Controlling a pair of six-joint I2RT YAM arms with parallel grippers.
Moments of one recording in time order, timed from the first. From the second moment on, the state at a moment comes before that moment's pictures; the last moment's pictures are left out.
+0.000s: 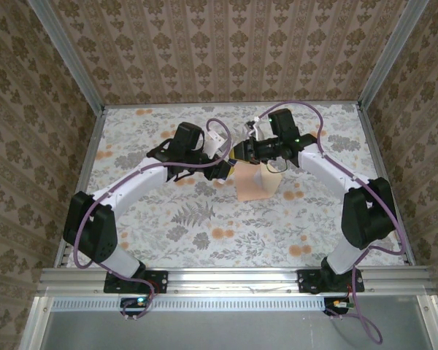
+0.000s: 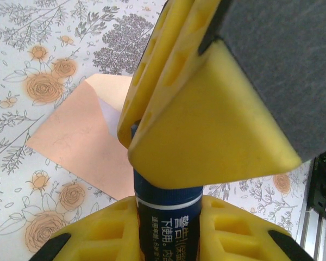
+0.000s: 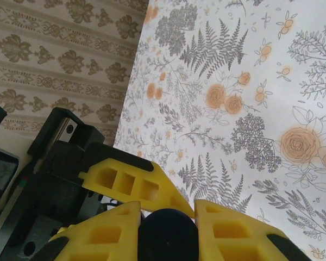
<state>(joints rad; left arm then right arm) -0.61 1.55 1.20 -0.41 0.61 0.02 0.36 1.66 1.29 -0.37 -0.82 0.55</state>
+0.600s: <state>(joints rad) -0.63 1.57 1.19 -0.46 0.61 0.03 0.30 1.65 1.31 -0.40 -0.76 0.57</state>
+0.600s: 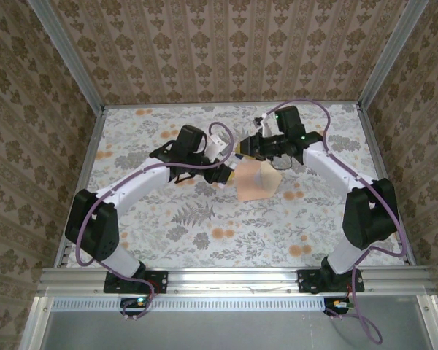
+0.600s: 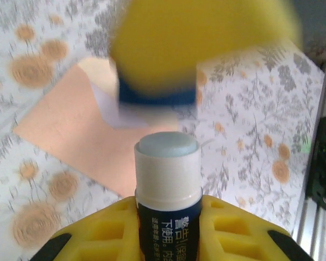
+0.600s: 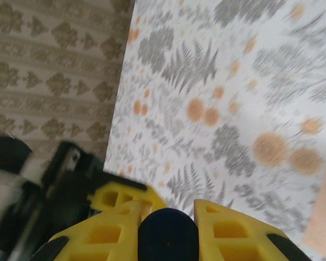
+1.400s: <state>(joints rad) -0.60 1.58 1.15 -0.54 0.61 0.04 0.26 1.47 1.05 -0.50 -0.16 0.48</state>
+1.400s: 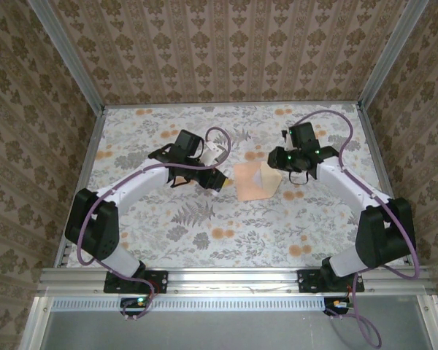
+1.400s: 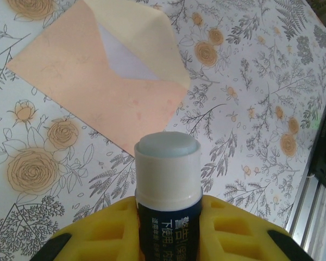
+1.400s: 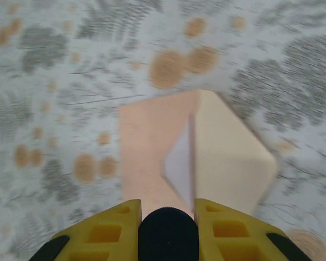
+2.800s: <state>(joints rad) -0.55 1.51 1.01 -0.44 0.65 0.04 0.36 1.51 0.70 -0.16 0.36 0.68</state>
